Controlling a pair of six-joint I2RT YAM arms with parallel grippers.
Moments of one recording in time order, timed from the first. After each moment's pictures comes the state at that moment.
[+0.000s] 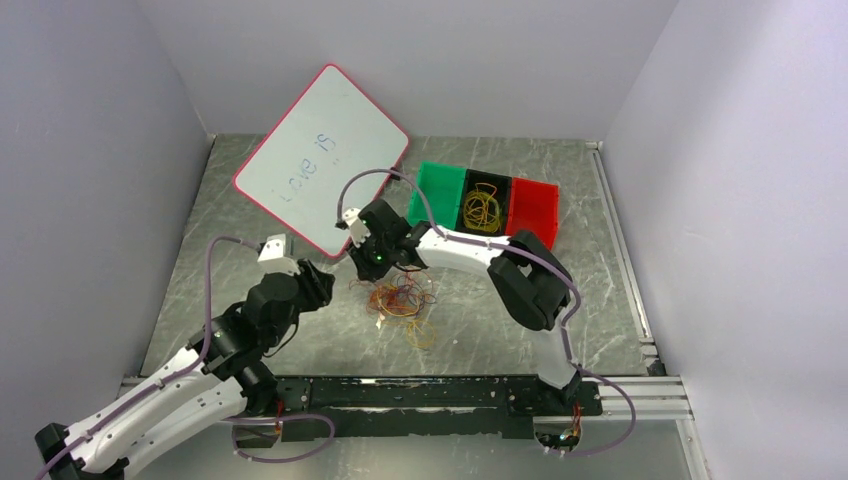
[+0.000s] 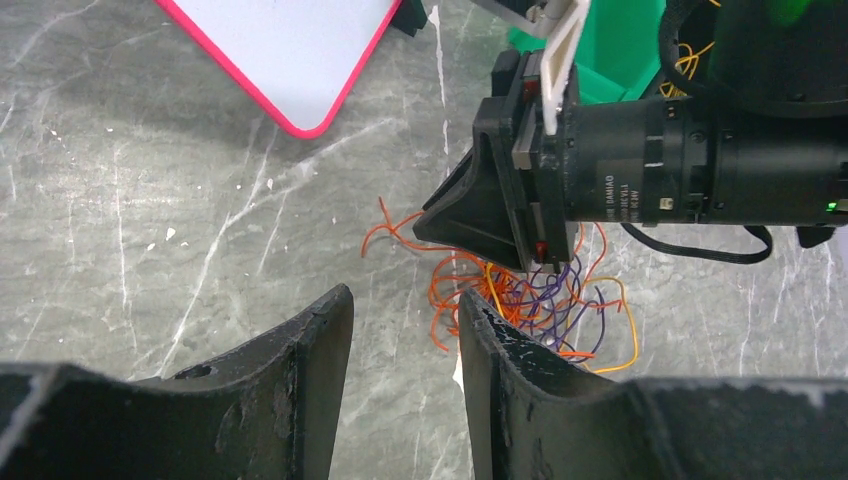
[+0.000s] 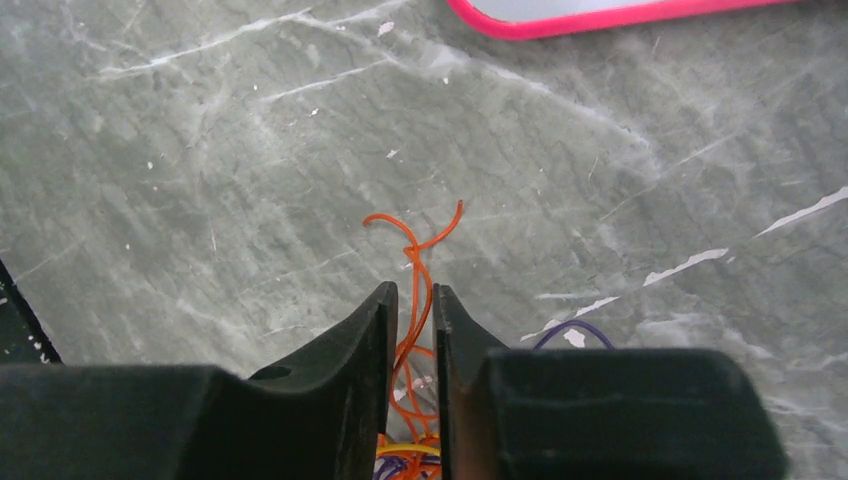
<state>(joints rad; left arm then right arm) -0.82 0.52 0.49 -0.42 -0.52 -0.73 0.90 2.01 1.41 -0.24 -0.27 0.01</state>
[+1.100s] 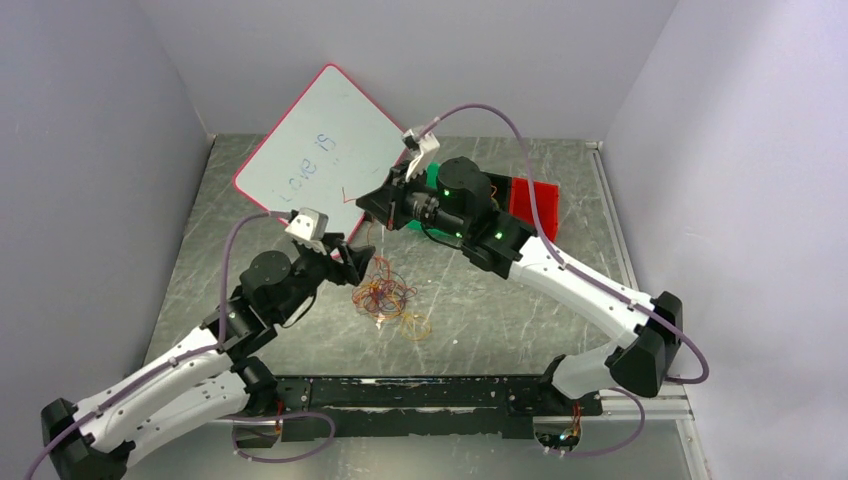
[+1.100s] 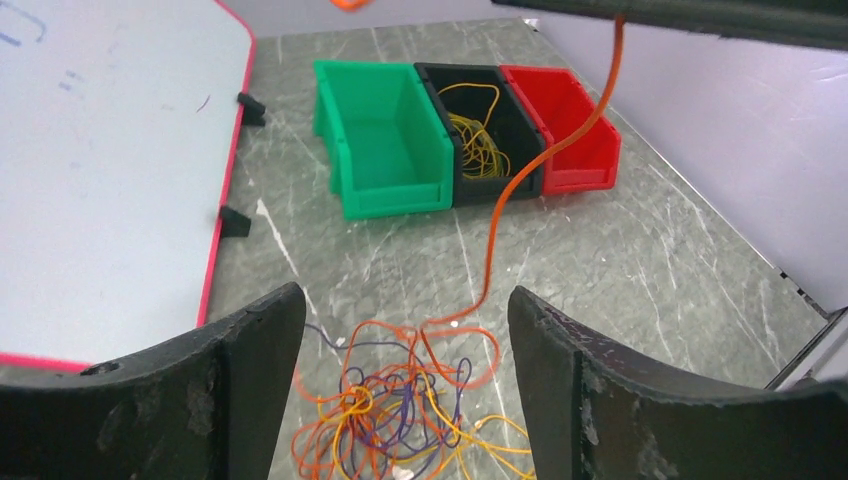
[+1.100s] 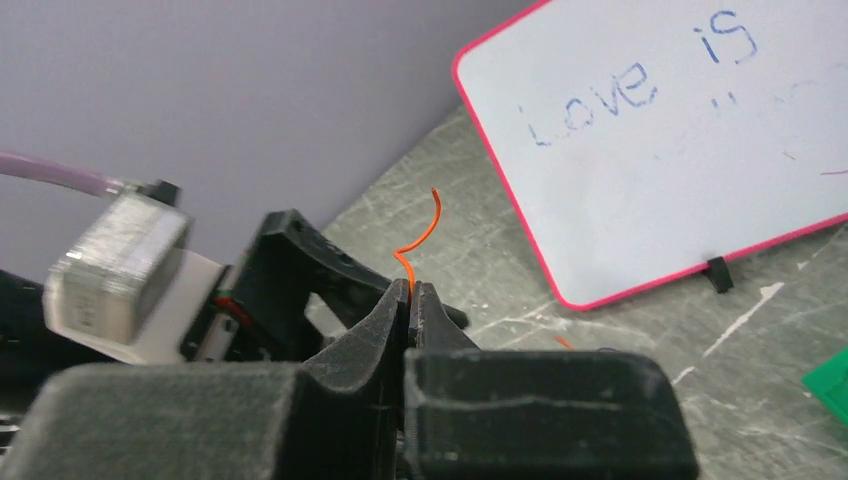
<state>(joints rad) -0.82 0.67 0.58 0.01 -0.26 -0.30 0.91 1.40 1.33 -0.04 -0.13 0.42</state>
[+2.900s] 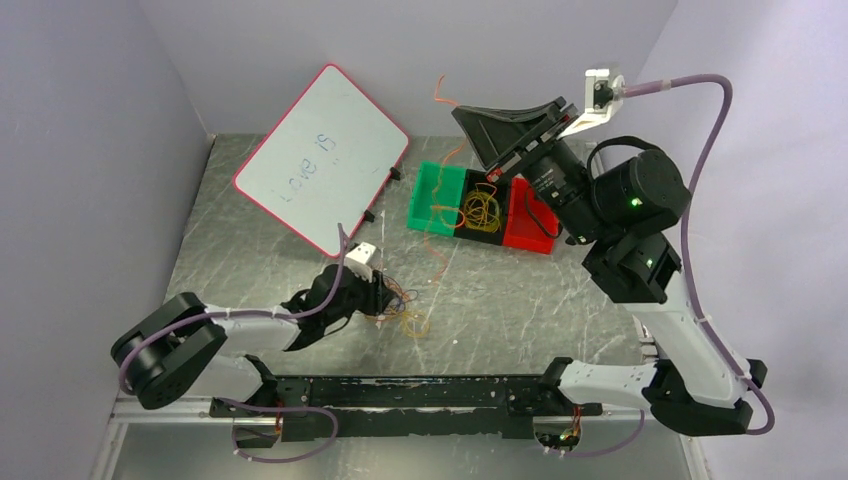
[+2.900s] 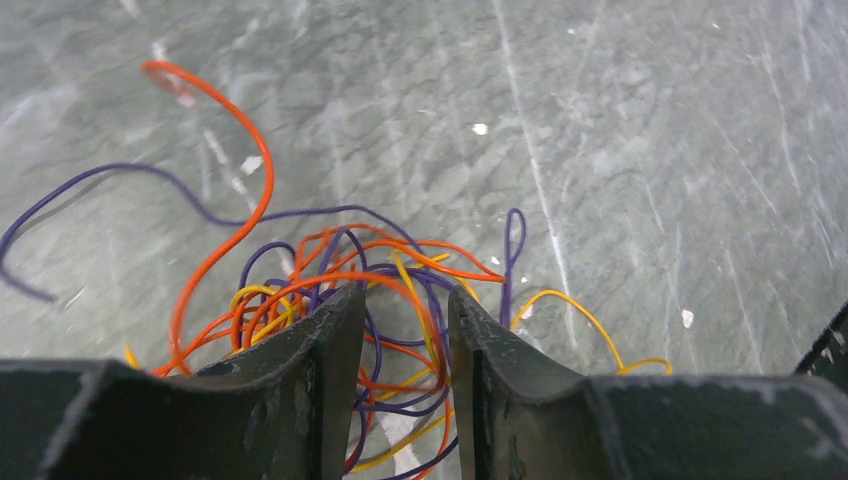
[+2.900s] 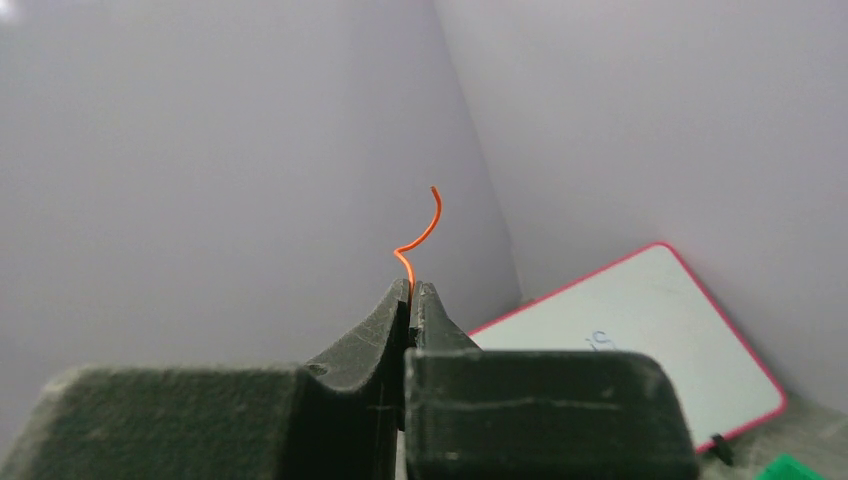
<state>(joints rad) -0.82 1.35 0.31 0.62 -0.01 -0.39 0.91 1.12 1.70 -0.15 0.10 0.31</state>
